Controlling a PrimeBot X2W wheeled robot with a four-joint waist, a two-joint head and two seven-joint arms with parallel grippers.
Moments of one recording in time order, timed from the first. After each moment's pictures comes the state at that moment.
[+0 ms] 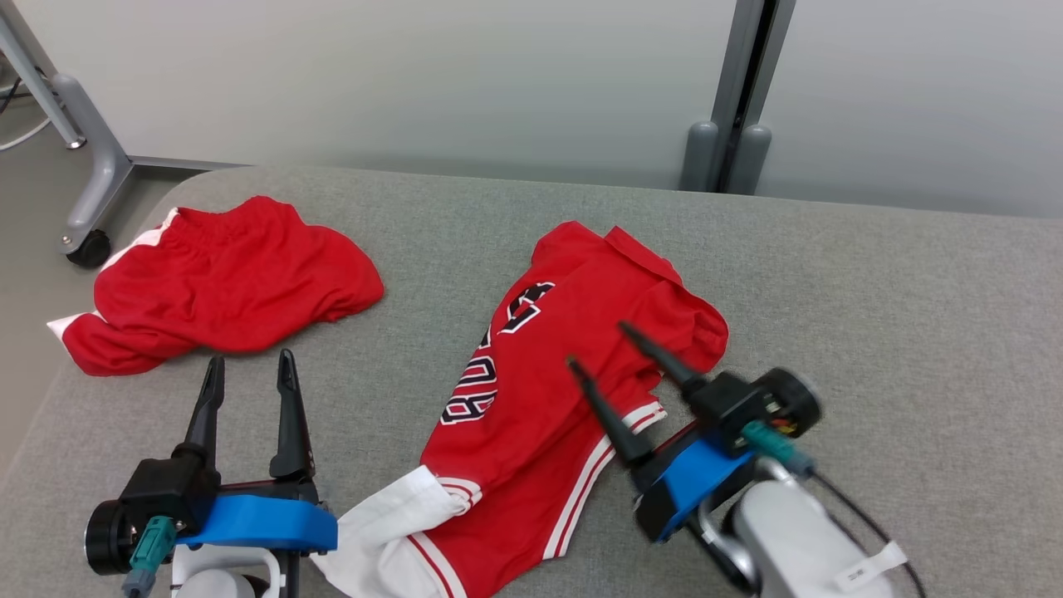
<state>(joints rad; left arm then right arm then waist) -0.10 0.06 0.00 0.24 -0.17 -0.07 -0.26 -0.42 -0.05 0.54 0.48 0.17 0.13 -0.26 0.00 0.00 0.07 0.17</state>
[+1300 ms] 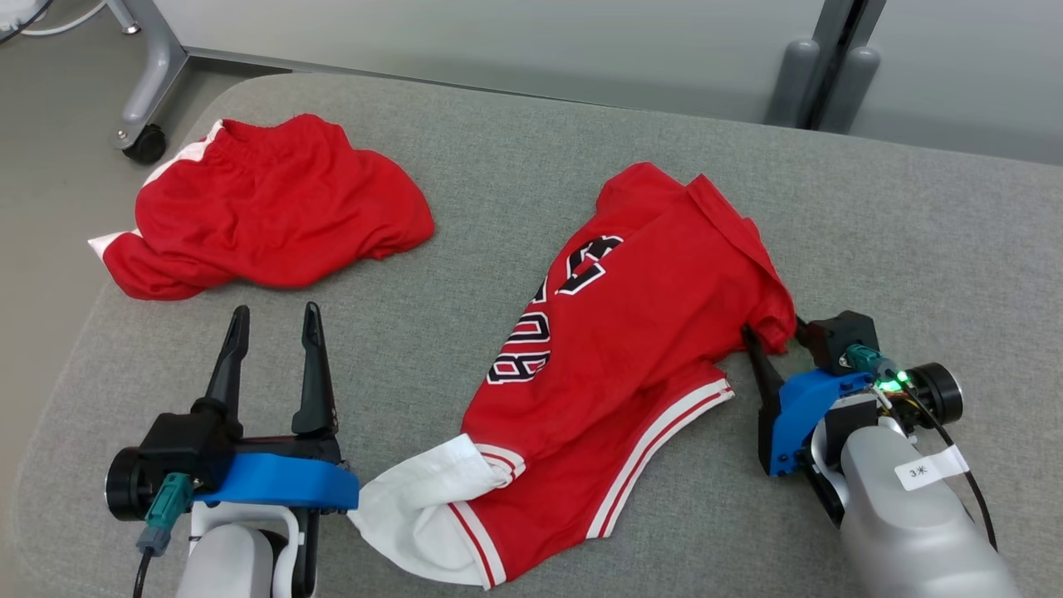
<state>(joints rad) -0.18 0.05 -0.04 0.24 -0.18 -0.08 -0.26 -0.66 -0.06 0.03 1.08 -0.13 0.13 -0.26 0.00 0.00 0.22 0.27</state>
